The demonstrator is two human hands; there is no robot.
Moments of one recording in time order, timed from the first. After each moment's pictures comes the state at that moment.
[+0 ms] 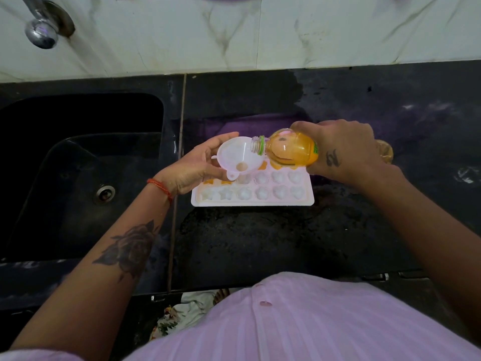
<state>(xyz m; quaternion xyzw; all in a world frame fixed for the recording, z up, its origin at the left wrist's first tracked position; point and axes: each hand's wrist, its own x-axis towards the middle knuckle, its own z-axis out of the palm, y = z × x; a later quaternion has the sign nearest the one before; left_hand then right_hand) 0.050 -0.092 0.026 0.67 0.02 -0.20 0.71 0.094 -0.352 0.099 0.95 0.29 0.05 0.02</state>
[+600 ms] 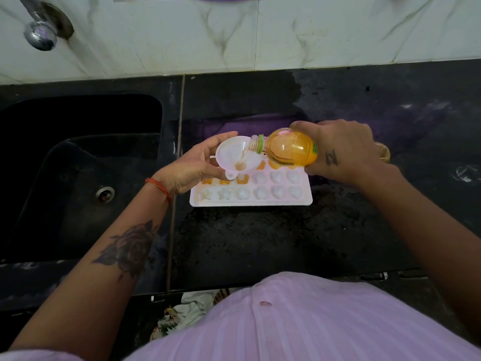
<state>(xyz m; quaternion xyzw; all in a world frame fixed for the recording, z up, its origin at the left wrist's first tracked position) 0.051 -0.093 0.030 0.68 0.02 -0.21 0.71 0.094 -0.355 0.100 0.96 0.29 0.03 0.01</state>
